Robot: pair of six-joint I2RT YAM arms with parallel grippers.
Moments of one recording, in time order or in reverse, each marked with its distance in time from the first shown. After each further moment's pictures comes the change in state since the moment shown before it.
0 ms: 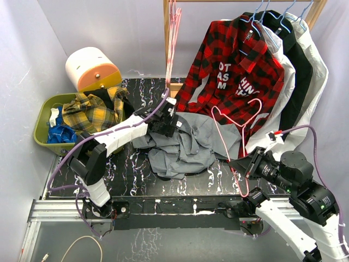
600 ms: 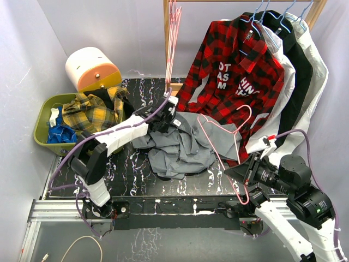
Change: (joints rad) left arm -0.002 0.037 0.010 0.056 -0.042 0.064; right arm -0.057 -0.056 -0.066 0.014 -0.204 -0.021
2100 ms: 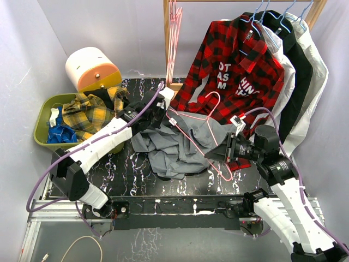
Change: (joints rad) left arm 0.000 -0.259 0.021 -0.096 0.013 0.181; right arm -0.176 0.306 -0.208 0.512 -0.468 -0.063
